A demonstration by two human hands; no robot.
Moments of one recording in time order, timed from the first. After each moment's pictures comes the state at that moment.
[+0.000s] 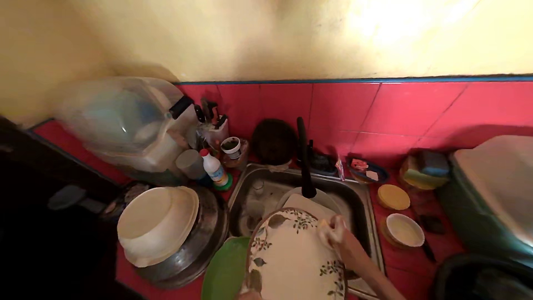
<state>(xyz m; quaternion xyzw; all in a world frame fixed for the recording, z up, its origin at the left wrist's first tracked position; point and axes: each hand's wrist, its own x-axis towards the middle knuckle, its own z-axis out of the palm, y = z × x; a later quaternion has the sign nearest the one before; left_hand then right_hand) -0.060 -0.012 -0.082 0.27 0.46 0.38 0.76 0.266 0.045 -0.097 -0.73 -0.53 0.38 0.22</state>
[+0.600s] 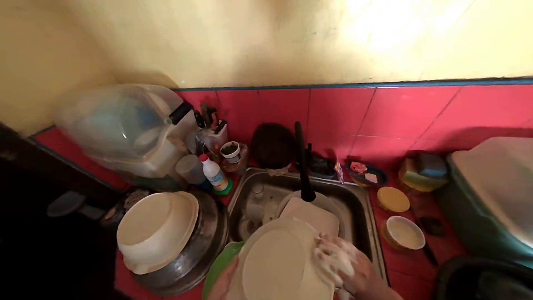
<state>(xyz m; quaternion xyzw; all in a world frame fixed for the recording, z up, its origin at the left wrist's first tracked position) -0.078 0.038 -0.062 0.17 0.57 0.41 0.69 0.261 0.008 -0.086 -0.40 -0.82 -0.01 0.40</state>
